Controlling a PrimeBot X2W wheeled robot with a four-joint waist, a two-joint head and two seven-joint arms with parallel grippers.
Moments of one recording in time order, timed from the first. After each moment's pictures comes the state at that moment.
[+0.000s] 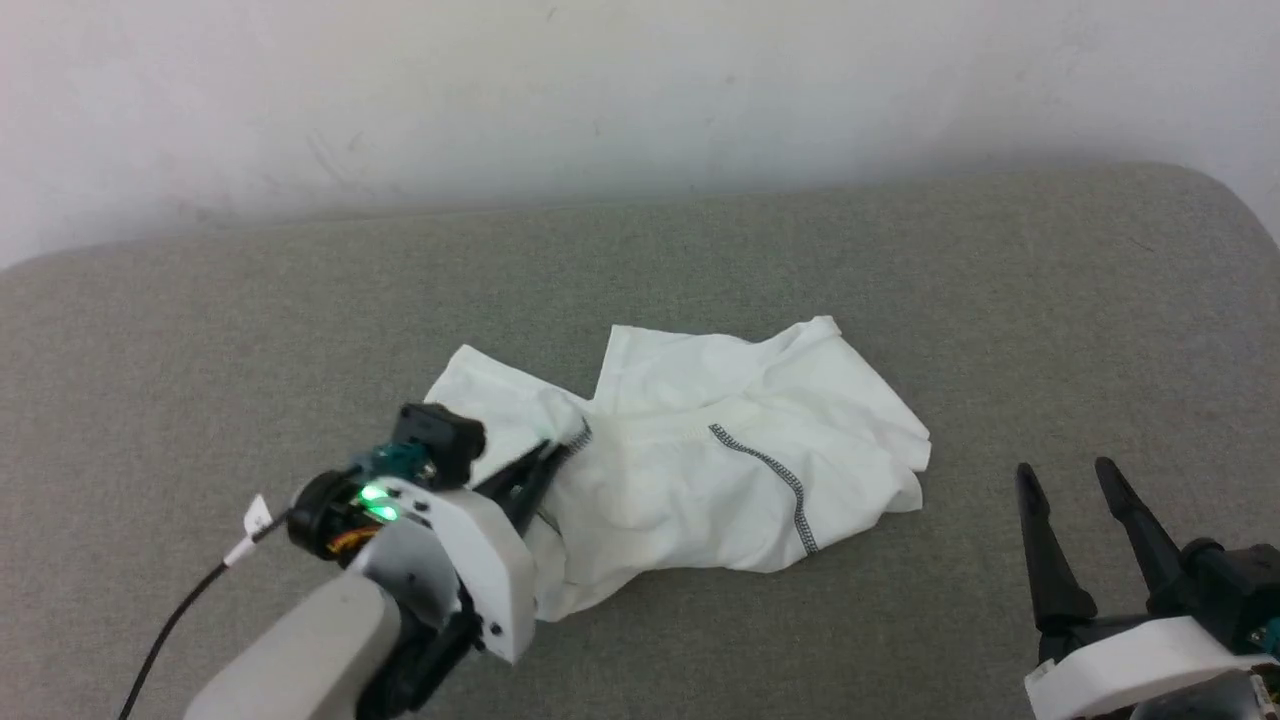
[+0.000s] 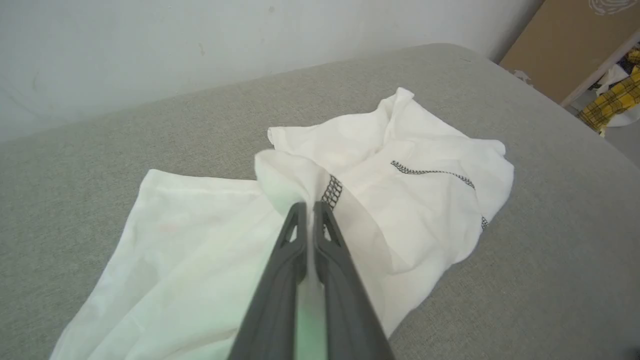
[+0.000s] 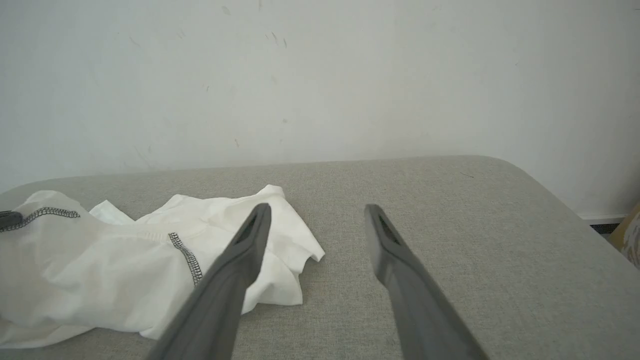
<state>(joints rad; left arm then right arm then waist) -0.40 0.51 -0.73 0.12 -0.74 0.09 0.16 0.15 -0.05 -0.05 -0.19 0.17 0.13 0.00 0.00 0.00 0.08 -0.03</state>
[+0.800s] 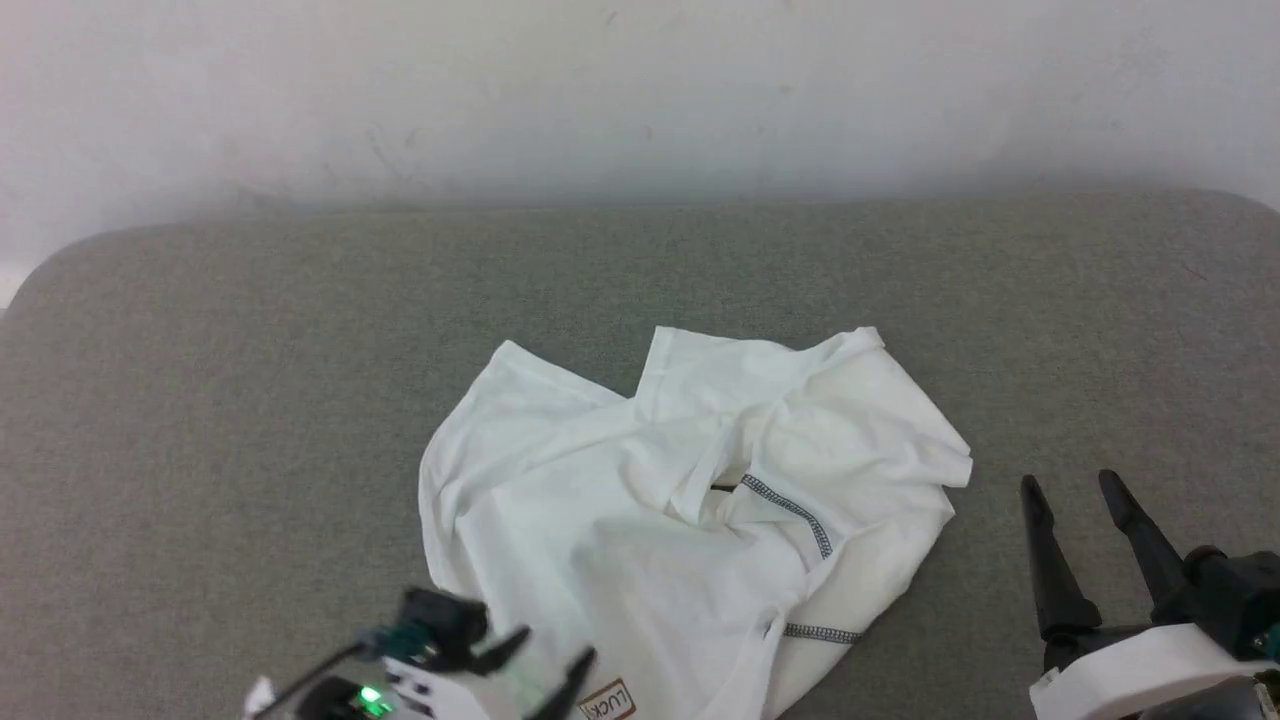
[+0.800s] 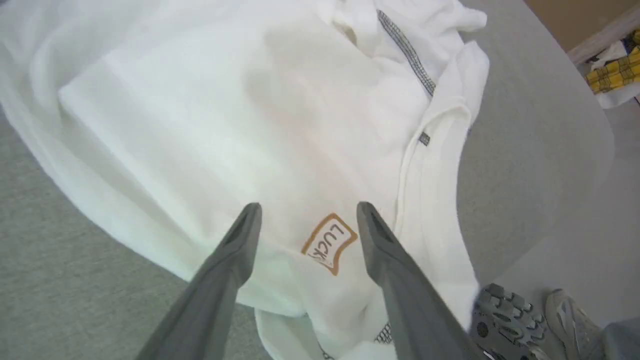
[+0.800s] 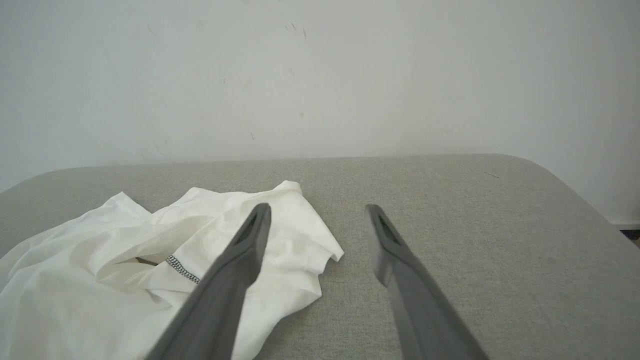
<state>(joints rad) -0.08 0.58 -0.82 -0.17 -0.79 0.27 0.25 0.17 -0.05 -0.06 -0.19 0.17 0.13 0.02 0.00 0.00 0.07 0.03</state>
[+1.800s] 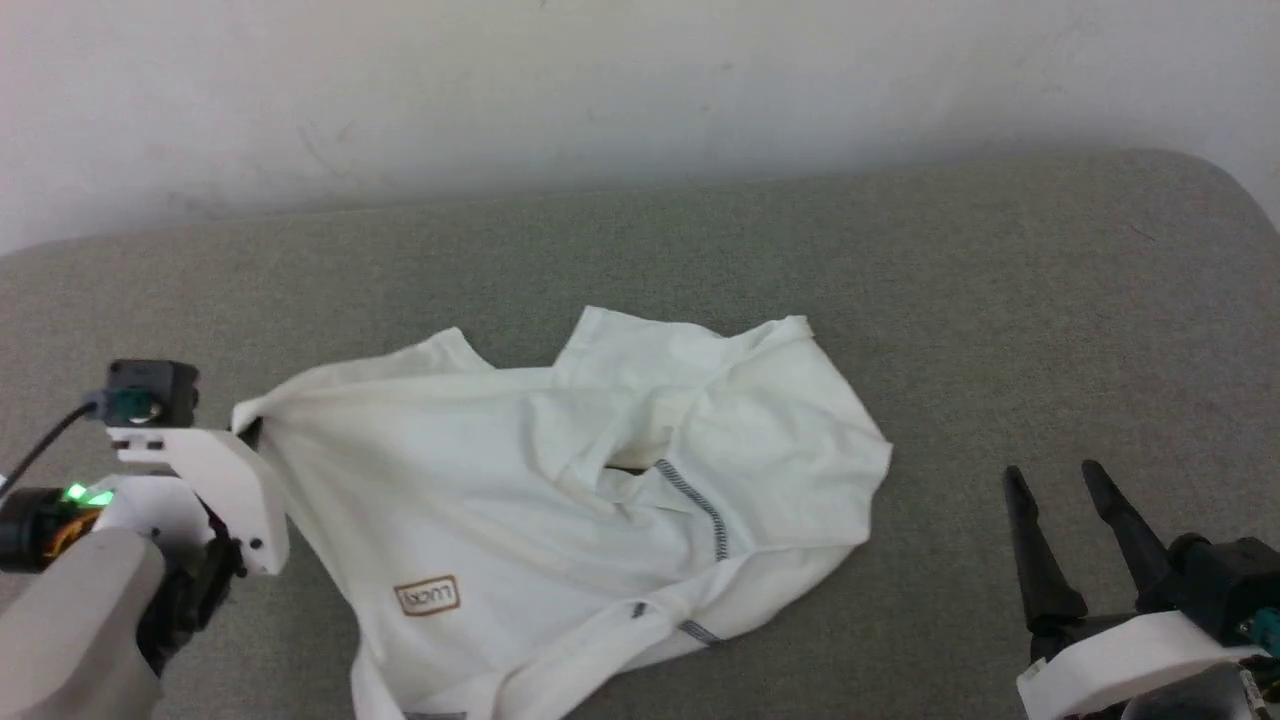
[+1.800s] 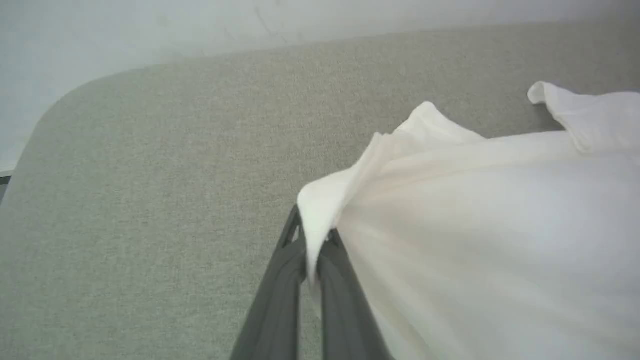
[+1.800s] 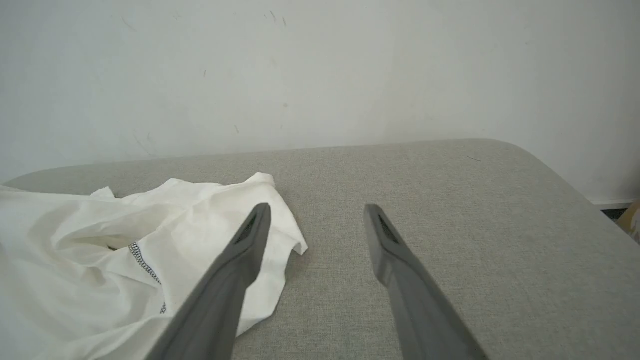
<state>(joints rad) -0.43 0.70 -0.61 0.32 -0.82 0.23 0.23 0.15 -0.05 -0.04 -0.18 0.18 0.13 0.03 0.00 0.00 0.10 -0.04</state>
